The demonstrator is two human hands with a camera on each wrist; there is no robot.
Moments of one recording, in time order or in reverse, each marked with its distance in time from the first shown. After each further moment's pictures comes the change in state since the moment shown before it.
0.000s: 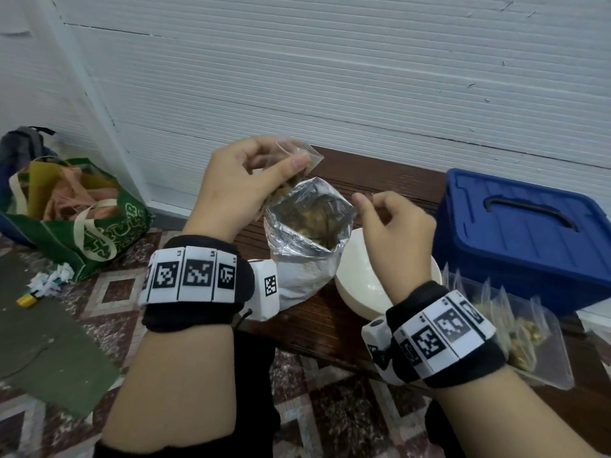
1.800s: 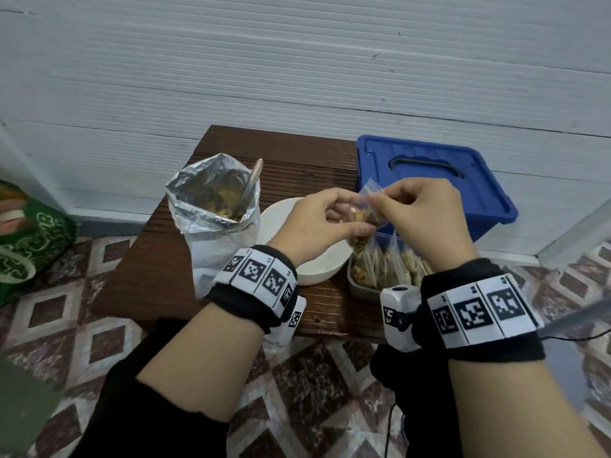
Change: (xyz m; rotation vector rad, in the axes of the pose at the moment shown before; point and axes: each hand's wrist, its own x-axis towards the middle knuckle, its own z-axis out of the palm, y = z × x) left_hand -0.044 -0.048 0.165 0.045 -0.557 -0.043; right_hand -0.004 0.039 -0.136 -0.214 -0.134 0.197
